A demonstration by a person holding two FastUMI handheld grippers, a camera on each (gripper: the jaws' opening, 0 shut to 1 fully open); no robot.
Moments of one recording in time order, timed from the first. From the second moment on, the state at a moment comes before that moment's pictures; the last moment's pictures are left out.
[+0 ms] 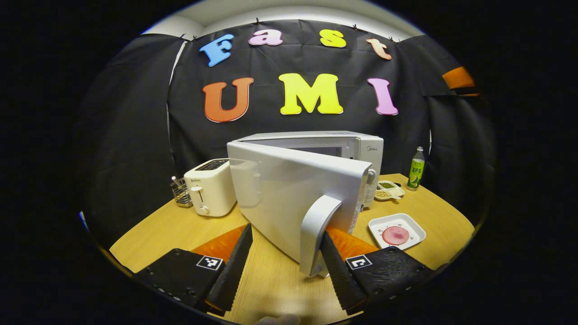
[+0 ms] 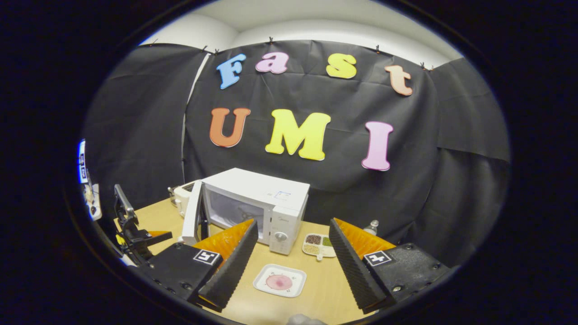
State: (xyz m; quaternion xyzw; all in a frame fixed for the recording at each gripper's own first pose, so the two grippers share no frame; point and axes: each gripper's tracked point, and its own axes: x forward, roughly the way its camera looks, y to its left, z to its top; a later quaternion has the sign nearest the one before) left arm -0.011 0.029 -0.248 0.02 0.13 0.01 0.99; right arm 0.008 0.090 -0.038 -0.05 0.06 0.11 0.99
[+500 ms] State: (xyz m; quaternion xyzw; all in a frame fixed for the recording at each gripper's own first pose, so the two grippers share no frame) left arm -0.070 0.129 -0.257 0.02 0.15 0.08 0.98; right arm 0.019 0.094 -0.122 -0.03 0.14 0.10 0.98
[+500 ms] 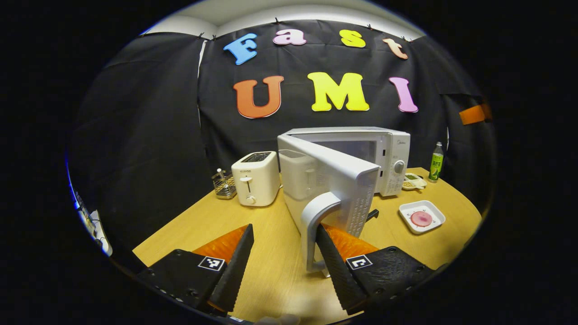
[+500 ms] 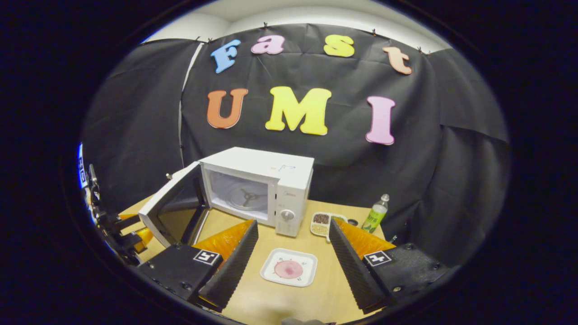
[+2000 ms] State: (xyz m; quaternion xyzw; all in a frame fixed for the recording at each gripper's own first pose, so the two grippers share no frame) left arm -0.077 0.111 -0.190 0.04 0.14 0.10 0.98; right arm 0.117 0.054 -0.397 0.06 0.48 0.10 0.87
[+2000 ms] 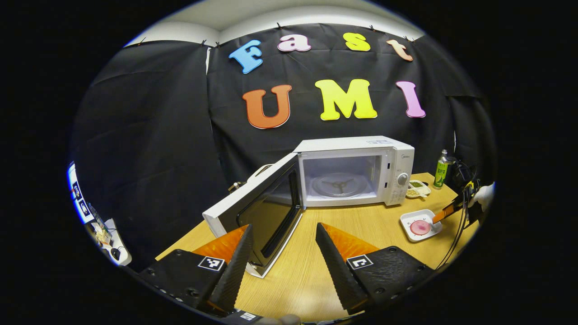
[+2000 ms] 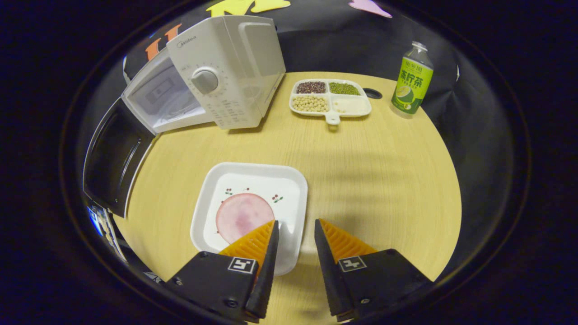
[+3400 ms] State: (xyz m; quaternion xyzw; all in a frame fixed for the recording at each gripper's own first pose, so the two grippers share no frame) left arm -0.075 0.117 -0.183 0.05 0.15 0.09 0.98; right arm 0.103 0.083 -0.387 0.26 0.53 0.12 0.79
